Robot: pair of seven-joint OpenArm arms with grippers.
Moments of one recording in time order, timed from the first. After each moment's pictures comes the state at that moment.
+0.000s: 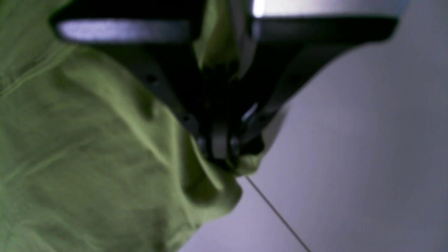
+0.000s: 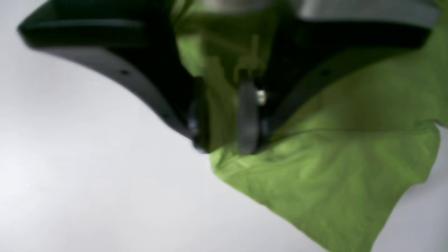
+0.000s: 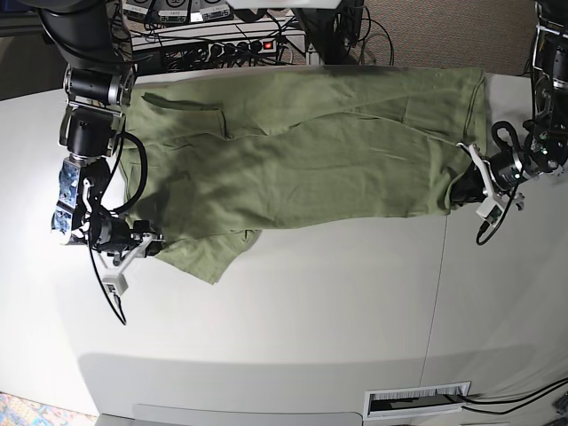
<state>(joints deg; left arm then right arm) -1.4 -38.6 9.6 67.3 -26.6 -43.3 11.9 27.0 20.1 10.7 53.0 21.2 29.8 -56.4</state>
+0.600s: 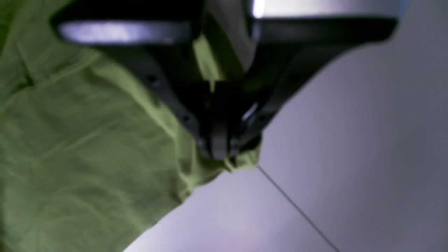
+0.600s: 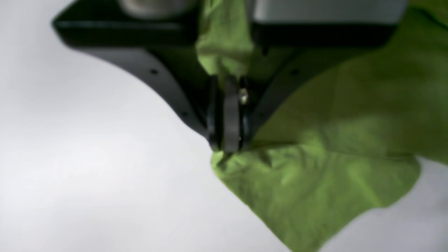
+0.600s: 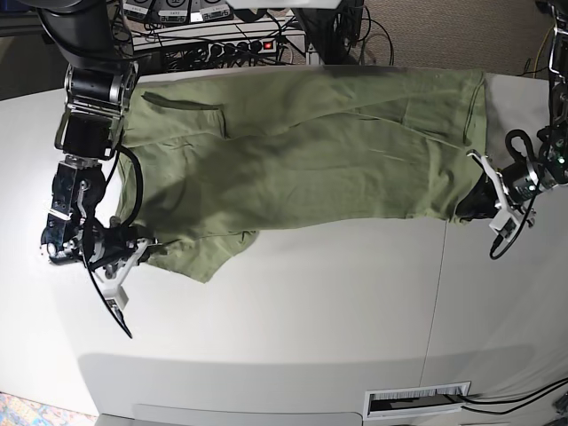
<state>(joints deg) -0.8 -44.3 9.6 74.9 -33.7 -43.3 12.6 27.3 19.9 10.6 69.2 20.9 29.9 -72.5</state>
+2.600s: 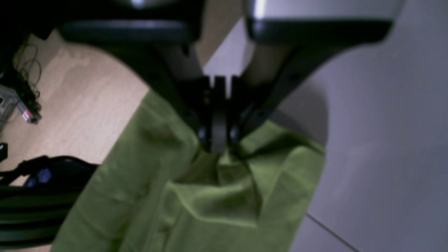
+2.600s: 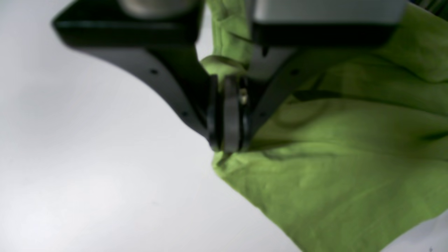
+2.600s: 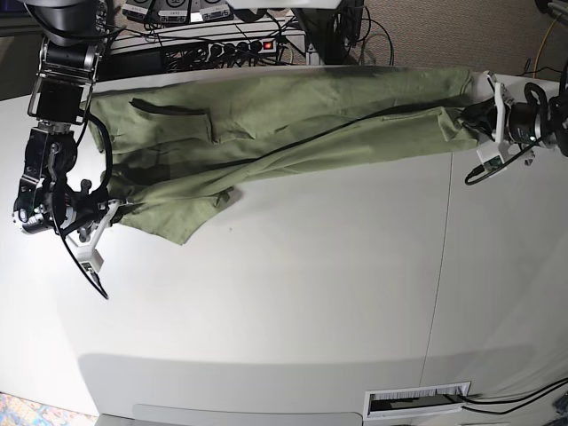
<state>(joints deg) 14.0 -56.5 9.8 95.1 -56.2 -43.7 51.6 17.6 29.2 10.6 75.6 31.0 29.9 -78.6</state>
